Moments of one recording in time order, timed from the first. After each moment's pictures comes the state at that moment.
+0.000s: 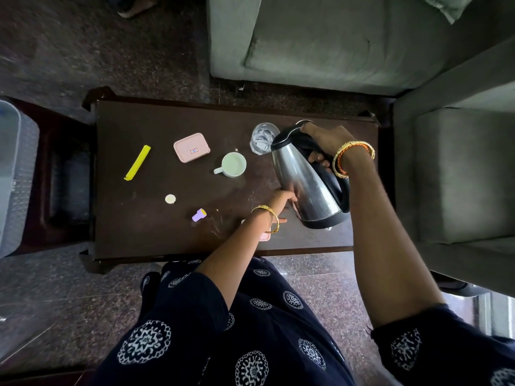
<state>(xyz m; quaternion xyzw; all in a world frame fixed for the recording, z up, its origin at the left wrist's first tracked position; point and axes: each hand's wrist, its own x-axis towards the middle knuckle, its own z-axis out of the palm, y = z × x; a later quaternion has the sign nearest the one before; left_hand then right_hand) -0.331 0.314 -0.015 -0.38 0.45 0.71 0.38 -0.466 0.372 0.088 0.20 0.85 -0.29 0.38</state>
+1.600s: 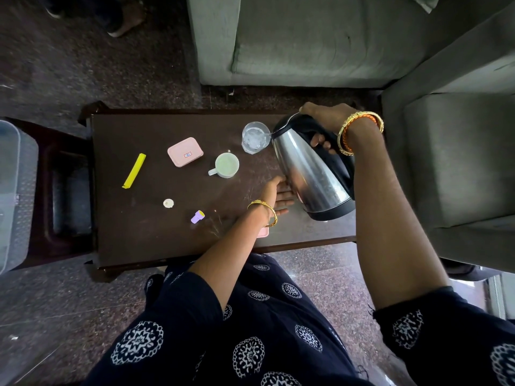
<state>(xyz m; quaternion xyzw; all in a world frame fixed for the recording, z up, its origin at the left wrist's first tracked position) -0.330 0.320 -0.001 -0.39 0.40 0.75 0.36 -0.468 0.383 0.134 0.18 0.87 -0.29 0.36</state>
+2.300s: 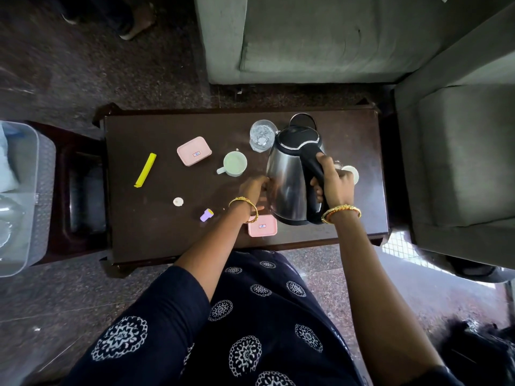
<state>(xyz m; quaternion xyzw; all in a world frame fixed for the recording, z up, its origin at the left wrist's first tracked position) -0.318 0.273 -0.002 -0.45 0.50 0.69 0.28 -0.358 0.419 0.068 0.29 0.77 -0.55 0.17</state>
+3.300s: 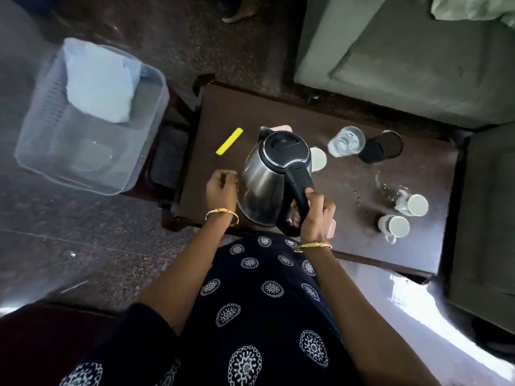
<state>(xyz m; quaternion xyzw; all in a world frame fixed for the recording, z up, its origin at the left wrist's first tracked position) -0.163 0.101 -0.005 -0.56 0.52 0.63 -0.10 -0.208 0.246 0.079 0.13 0.74 -0.63 0.21</state>
